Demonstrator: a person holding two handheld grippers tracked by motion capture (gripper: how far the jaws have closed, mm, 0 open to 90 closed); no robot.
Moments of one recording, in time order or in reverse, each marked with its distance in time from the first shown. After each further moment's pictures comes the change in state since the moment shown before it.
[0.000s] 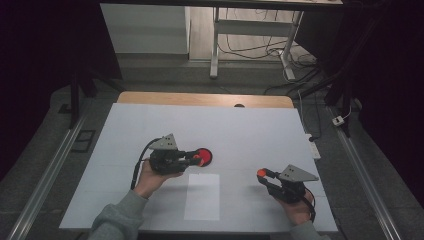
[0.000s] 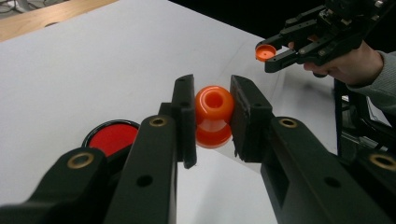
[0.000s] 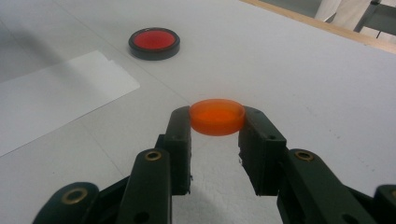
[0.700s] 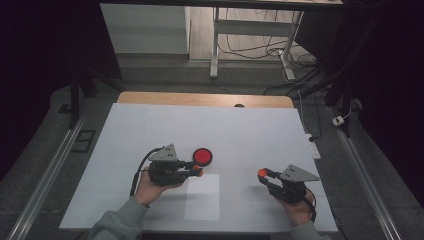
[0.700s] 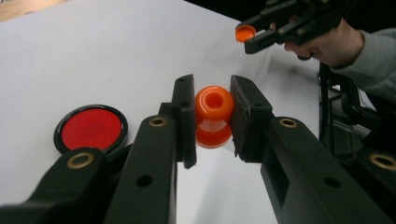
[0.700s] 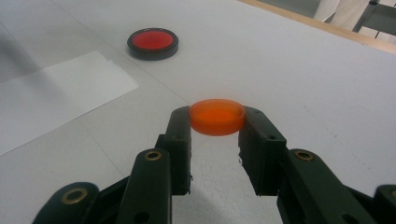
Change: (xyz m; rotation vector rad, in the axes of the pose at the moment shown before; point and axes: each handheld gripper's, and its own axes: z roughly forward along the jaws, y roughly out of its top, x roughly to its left) left arm -0.021 -0.013 -0.003 0.027 -0.017 0.024; right arm -0.001 0.000 -0.002 -0.004 -0.005 0.002
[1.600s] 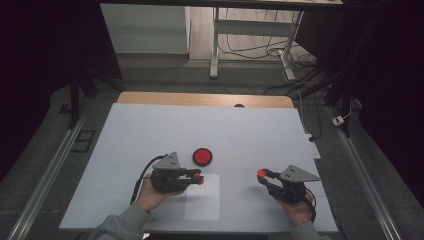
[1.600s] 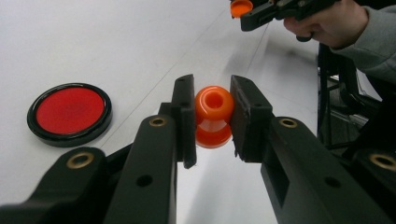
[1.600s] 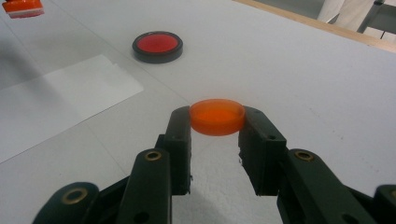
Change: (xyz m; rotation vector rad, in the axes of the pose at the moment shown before) left arm -0.008 -0.017 0.011 0.037 -0.011 0.001; right arm 0.001 0.000 0.000 -0.013 0.014 0.013
